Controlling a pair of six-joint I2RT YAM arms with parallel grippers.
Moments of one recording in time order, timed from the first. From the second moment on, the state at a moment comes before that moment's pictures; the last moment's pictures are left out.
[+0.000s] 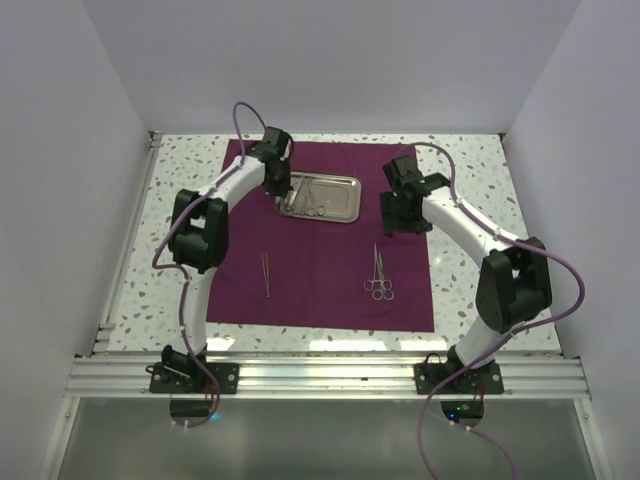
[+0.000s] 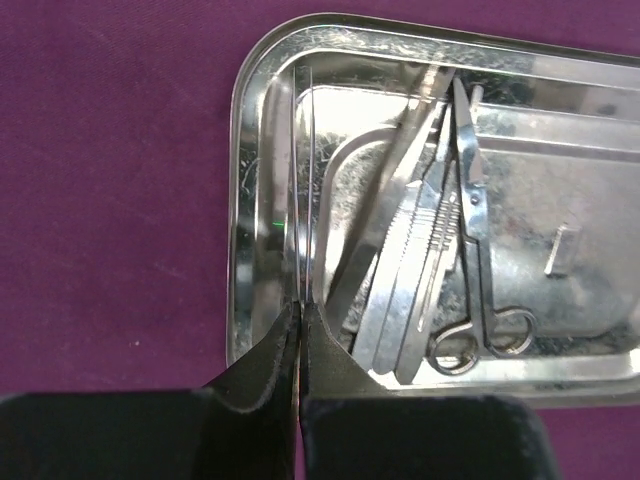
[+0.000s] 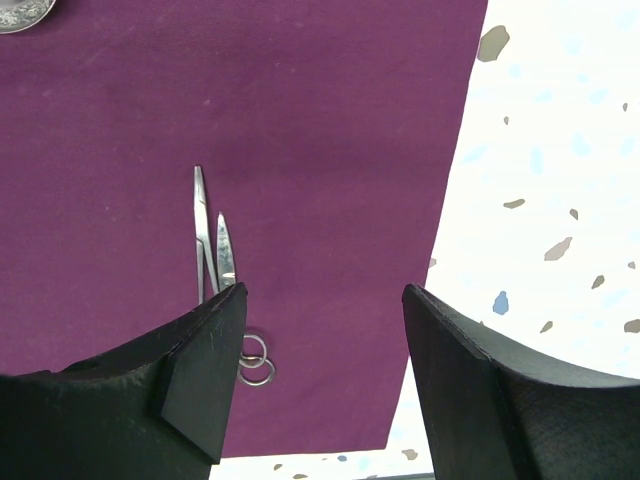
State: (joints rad) left arm -0.34 2.29 1.90 -0.64 -0.05 -0.36; right arm 0.40 1.68 1.35 -0.86 0.27 0.30
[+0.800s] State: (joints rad) left arm -0.37 1.65 1.18 -0.59 -0.01 -0.39; right arm 0.40 1.68 1.30 -0.83 0.23 0.30
